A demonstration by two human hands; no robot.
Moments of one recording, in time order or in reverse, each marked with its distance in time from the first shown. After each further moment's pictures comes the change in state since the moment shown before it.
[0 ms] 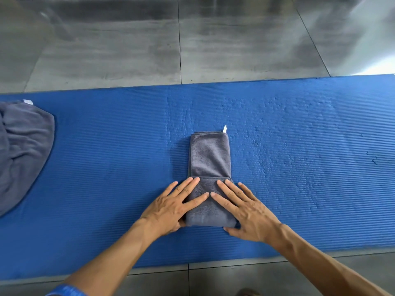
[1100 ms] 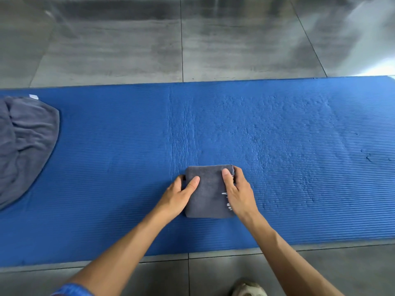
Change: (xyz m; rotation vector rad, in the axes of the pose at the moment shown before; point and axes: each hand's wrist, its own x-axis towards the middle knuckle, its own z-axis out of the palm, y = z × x) left_hand 0.004 0.029 -0.045 -1.386 0.099 -0.726; right_hand 0.041 -0.045 -0.034 1.054 0.348 0.857
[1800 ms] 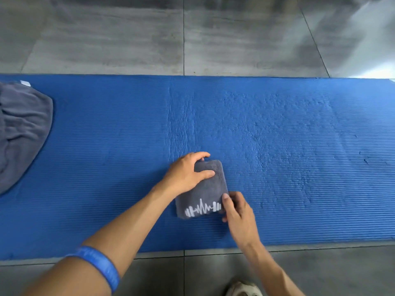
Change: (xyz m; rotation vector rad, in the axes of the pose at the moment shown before) left_hand 0.044 0.031 0.001 0.469 0.089 0.320; right_hand -0.046 0.032 0.006 0.012 0.026 0.041
